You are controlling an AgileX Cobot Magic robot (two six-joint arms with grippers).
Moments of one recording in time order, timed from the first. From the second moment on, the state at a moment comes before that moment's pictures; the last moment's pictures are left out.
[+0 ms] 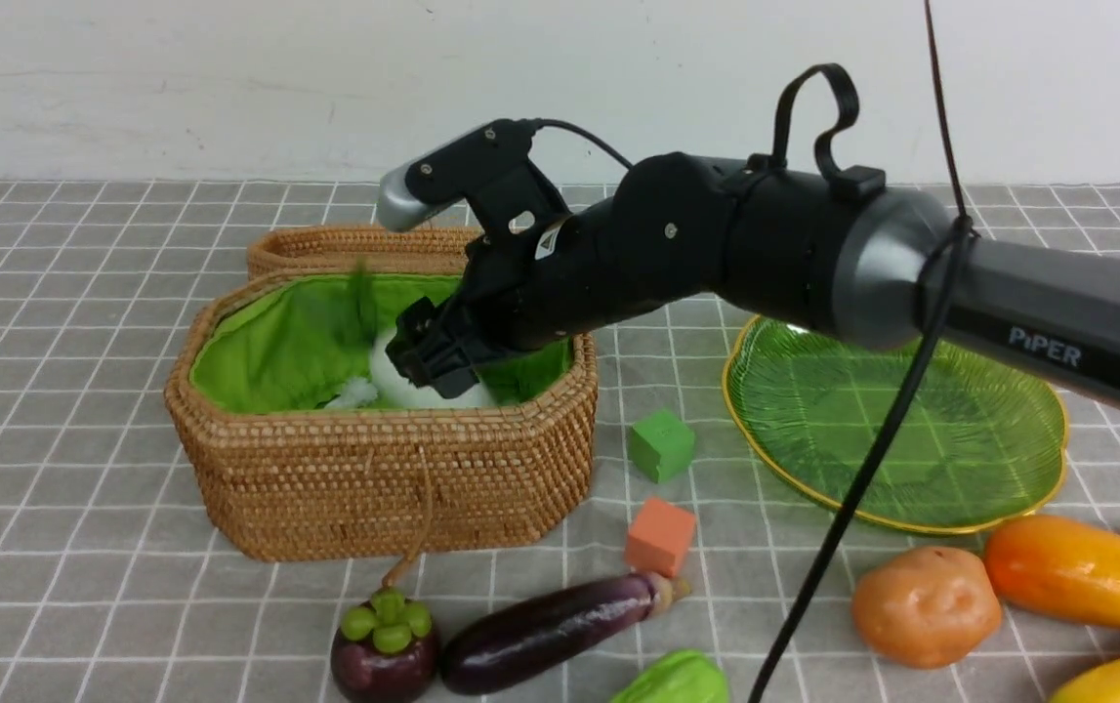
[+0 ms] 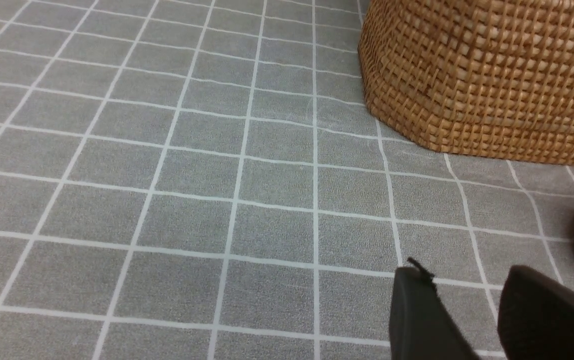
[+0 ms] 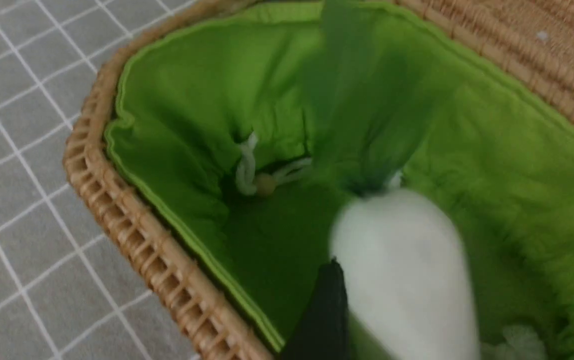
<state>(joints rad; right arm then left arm) 0.66 2.04 -1.72 0.41 0.46 -0.49 -0.04 -0.01 0.03 0.04 0.39 -0.23</state>
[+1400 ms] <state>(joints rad) 0.39 1.24 -0.80 -0.19 0.64 0.91 -0.04 -0.01 0.03 0.04 0.39 -0.23</state>
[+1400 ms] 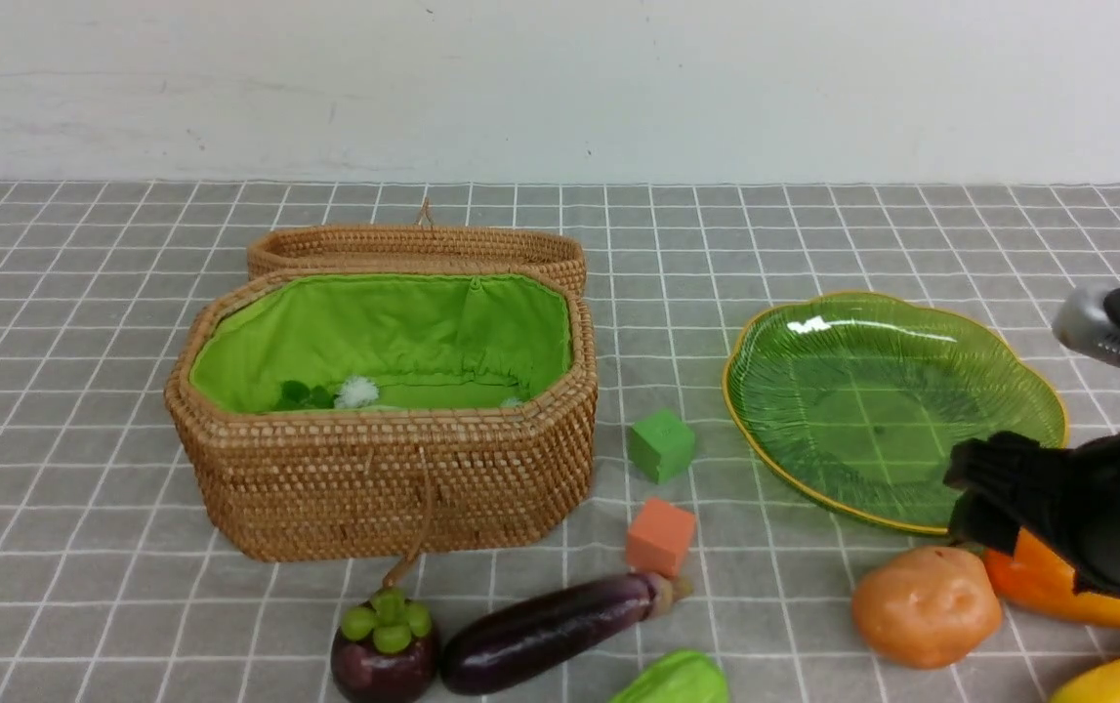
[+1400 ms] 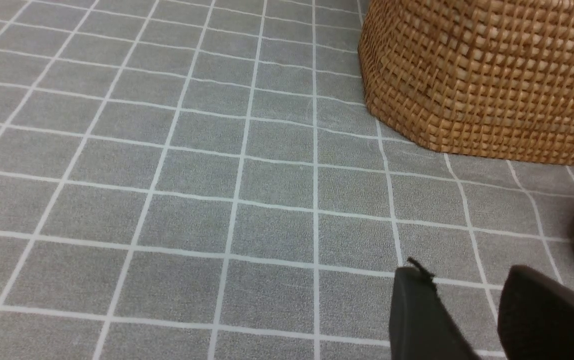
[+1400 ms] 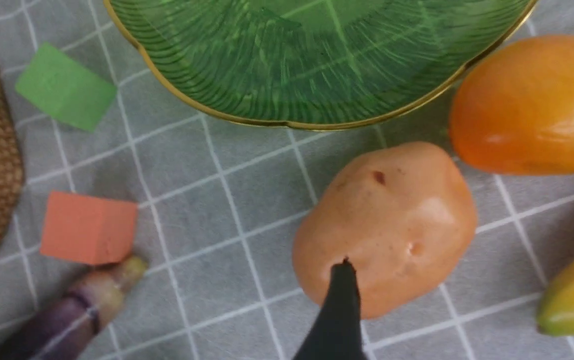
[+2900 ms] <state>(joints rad) 0.20 1.46 -0.80 0.43 0.63 0.21 -0.04 -0.01 0.03 0.04 0.39 -0.23</state>
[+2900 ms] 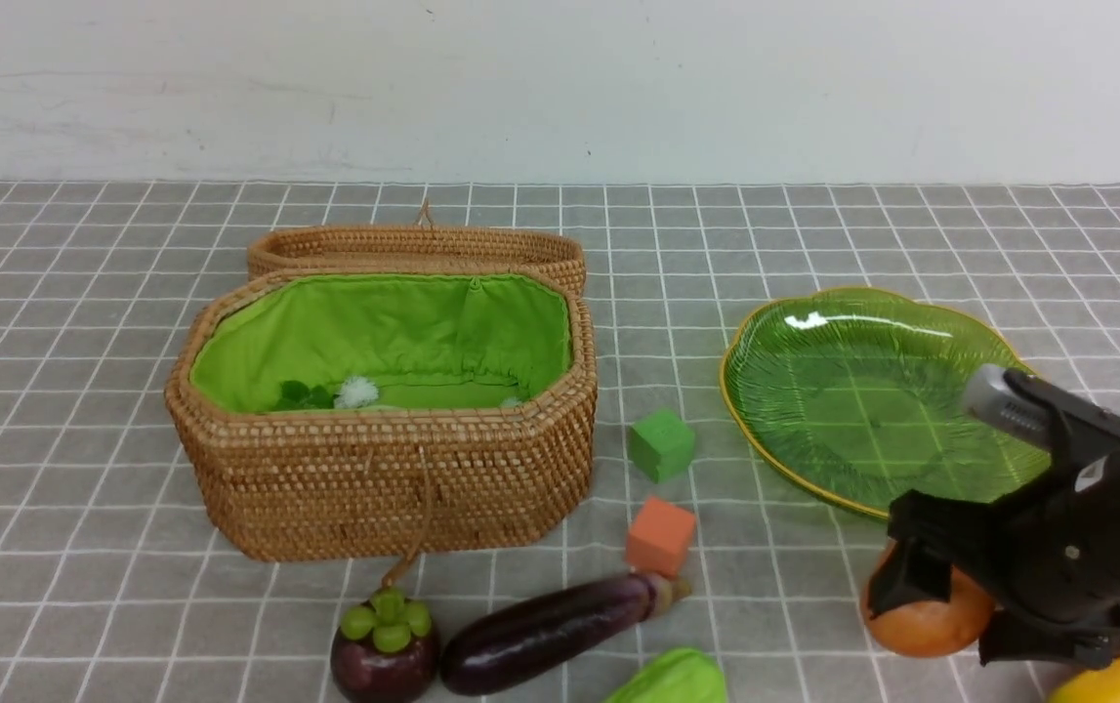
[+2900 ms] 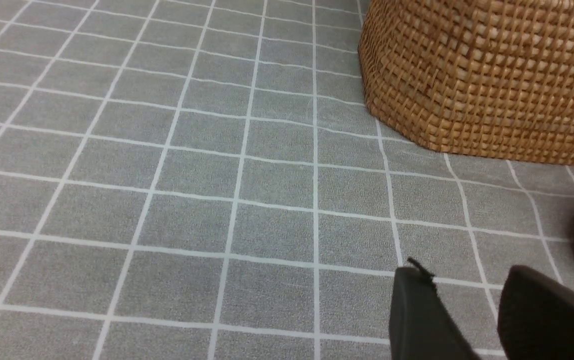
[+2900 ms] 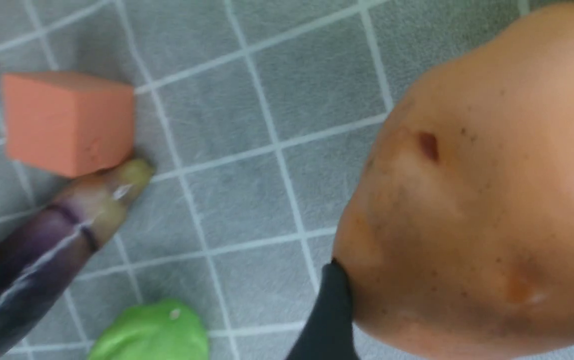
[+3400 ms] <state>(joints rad) 0.20 1.32 -0.80 0.43 0.76 0.04 -0.04 -0.01 0.03 0.04 0.39 -0.23</state>
